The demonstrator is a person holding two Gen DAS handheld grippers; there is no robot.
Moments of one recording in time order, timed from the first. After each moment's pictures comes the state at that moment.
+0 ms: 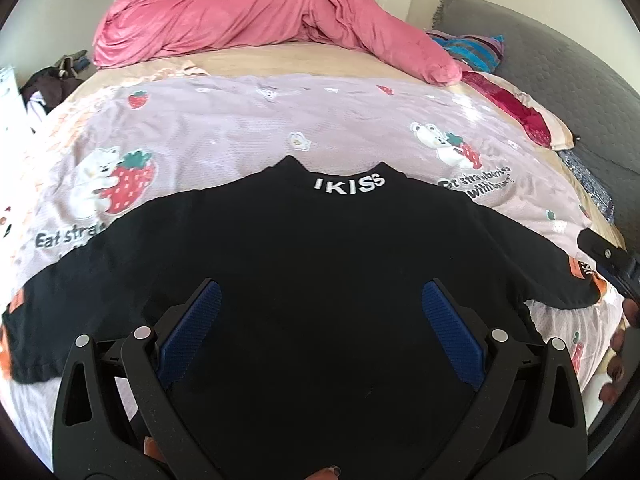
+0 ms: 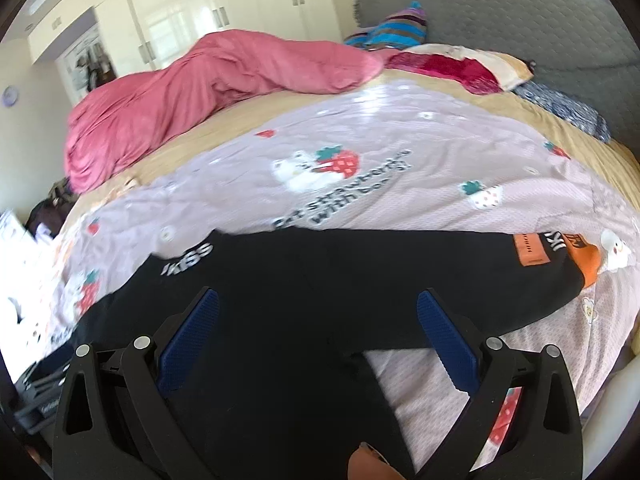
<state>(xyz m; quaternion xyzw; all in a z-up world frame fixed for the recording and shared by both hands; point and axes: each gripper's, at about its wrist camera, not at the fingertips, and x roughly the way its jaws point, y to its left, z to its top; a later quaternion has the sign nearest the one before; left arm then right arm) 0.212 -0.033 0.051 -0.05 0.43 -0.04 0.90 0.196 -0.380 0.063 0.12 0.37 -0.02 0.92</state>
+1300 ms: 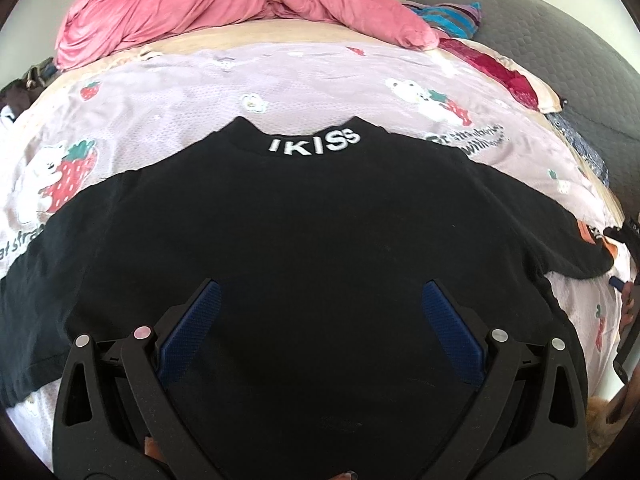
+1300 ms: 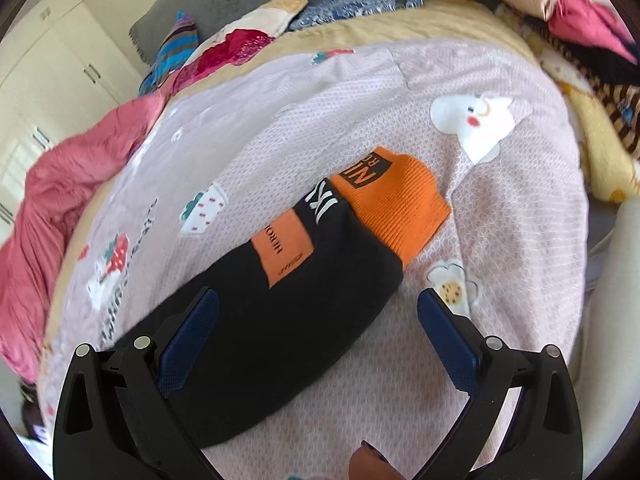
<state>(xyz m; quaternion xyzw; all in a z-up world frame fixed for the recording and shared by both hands) 0.238 -0.057 -0.002 -0.02 0.45 -0.08 0.89 0.180 -0.601 -0.032 0.36 0.36 -0.26 0.82</state>
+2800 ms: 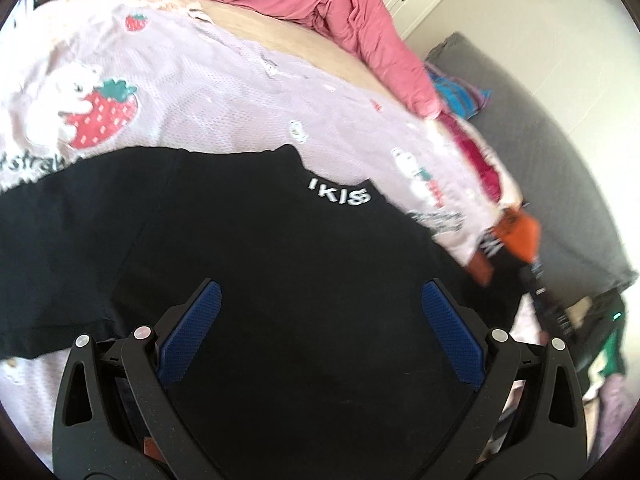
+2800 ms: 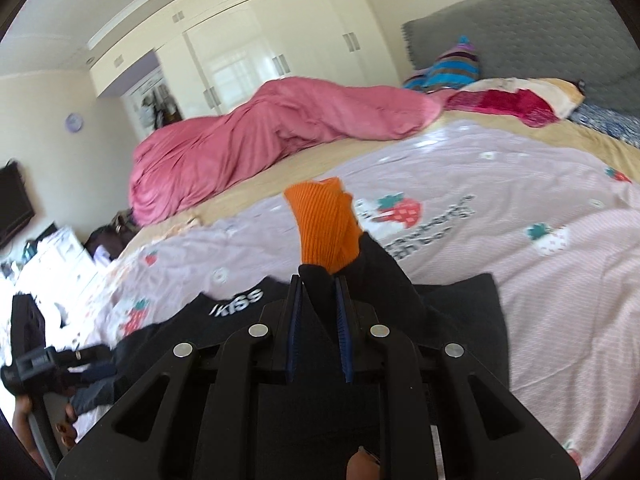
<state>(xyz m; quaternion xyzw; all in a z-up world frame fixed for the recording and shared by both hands) 0.226 0.042 0.032 -0.25 0.43 -0.13 0.86 0.206 -0.387 0.052 0.15 0.26 0.12 0.95</state>
